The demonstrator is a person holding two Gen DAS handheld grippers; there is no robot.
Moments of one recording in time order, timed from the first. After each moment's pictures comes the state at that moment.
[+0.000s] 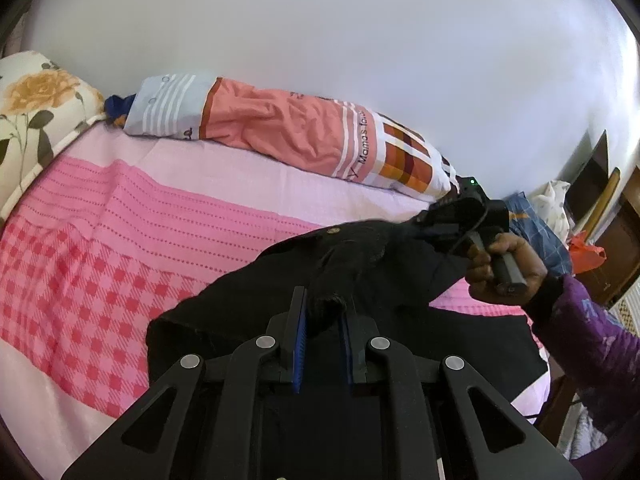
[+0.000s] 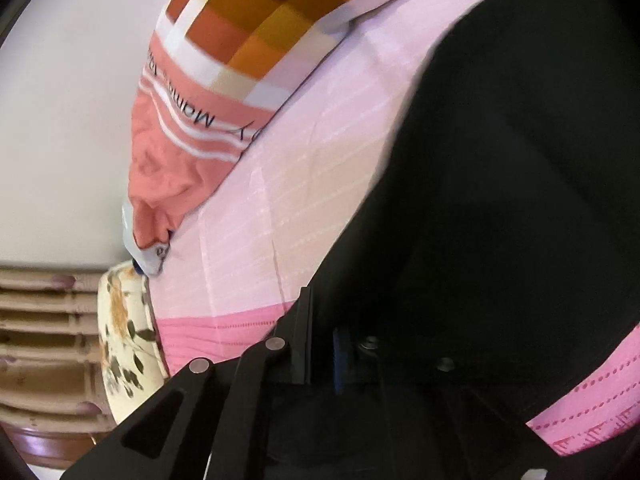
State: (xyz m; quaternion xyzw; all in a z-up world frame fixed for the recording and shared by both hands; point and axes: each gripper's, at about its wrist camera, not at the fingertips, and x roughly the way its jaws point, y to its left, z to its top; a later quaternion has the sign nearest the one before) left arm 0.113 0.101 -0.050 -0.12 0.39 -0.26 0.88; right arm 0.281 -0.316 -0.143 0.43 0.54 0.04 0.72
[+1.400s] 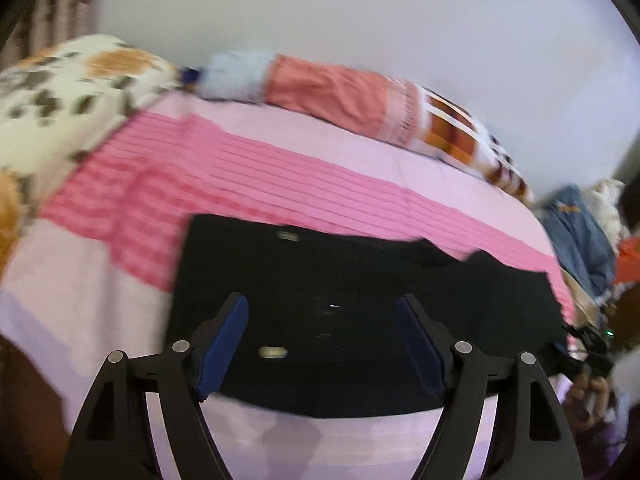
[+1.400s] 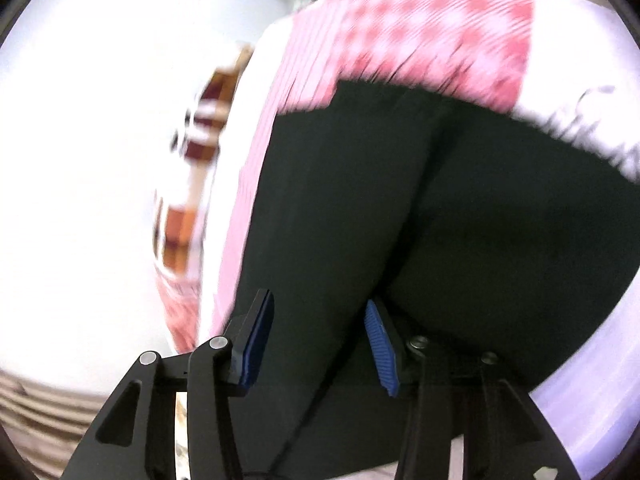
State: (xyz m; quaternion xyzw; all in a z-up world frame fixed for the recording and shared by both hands) left arm 0.018 0.076 -0.043 -0.10 0.44 -0.14 0.88; right arm -0.144 -0.559 -0.148 0.62 0.29 -0.11 0.72
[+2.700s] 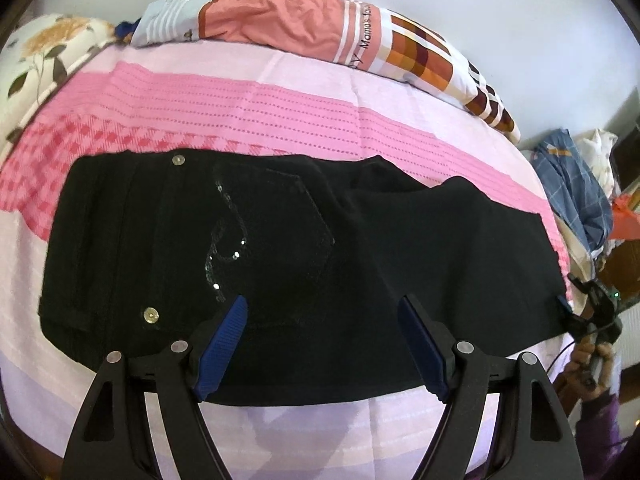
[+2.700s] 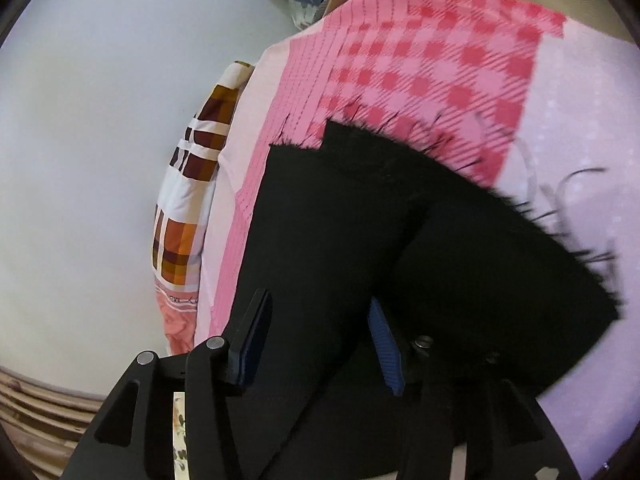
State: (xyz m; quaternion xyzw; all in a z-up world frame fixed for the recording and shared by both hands) left arm 0.020 0.003 -0.090 -0.08 0.52 -0.18 0.83; right arm -0.136 -0.580 -0.140 0.61 0.29 -0.11 0.73
